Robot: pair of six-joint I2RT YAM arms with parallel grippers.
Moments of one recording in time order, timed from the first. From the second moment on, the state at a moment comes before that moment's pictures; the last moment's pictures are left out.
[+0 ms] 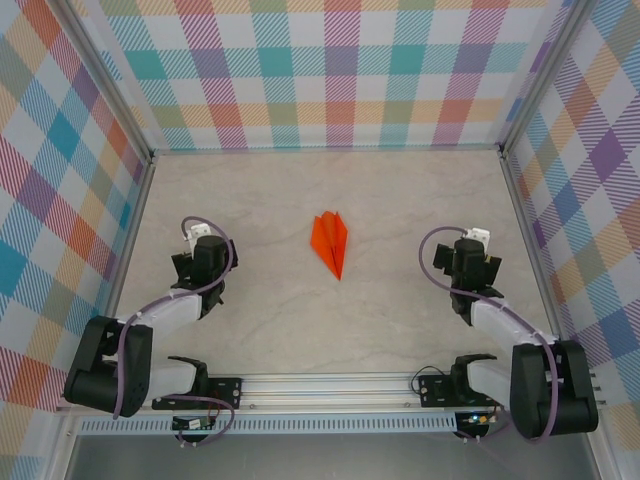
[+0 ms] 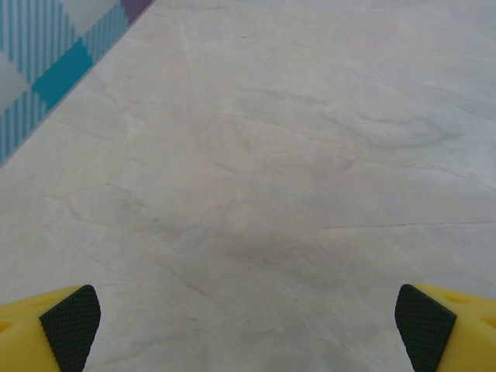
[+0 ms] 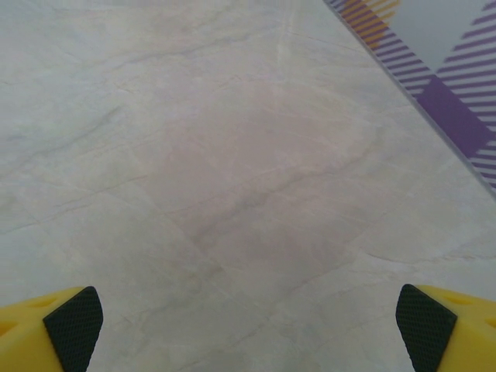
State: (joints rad) left arm -0.21 1.27 0.40 0.27 -0.52 -0.24; right arm 0.09 1.14 0.35 0.21 0.38 0.17
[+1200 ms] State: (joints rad) left arm -0.10 1.56 0.40 0.70 -0.19 -0.12; right arm 0.03 1.53 0.39 0.69 -0.01 0.08
